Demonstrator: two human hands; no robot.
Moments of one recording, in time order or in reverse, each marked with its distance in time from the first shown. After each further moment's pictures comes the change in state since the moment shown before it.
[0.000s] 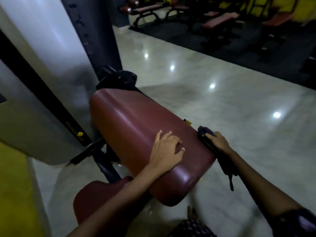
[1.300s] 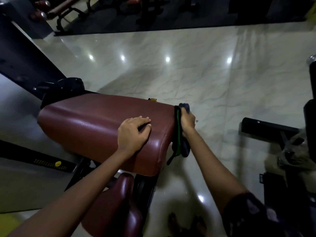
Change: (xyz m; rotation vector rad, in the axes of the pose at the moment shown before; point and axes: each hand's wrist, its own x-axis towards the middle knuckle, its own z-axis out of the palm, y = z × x) left_hand -0.012 0.000 -0.002 -0.121 0.113 0.303; right_hand -0.073 0.029 0.061 0.831 0.518 0.439
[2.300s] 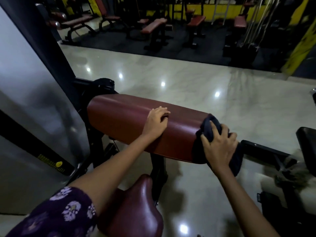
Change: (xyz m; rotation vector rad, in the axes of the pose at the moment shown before) left_hand -0.008 -0.106 -0.079 -0.276 -0.115 0.038; right_hand -0.193 0.037 0.027 -1.061 0.670 -0.902
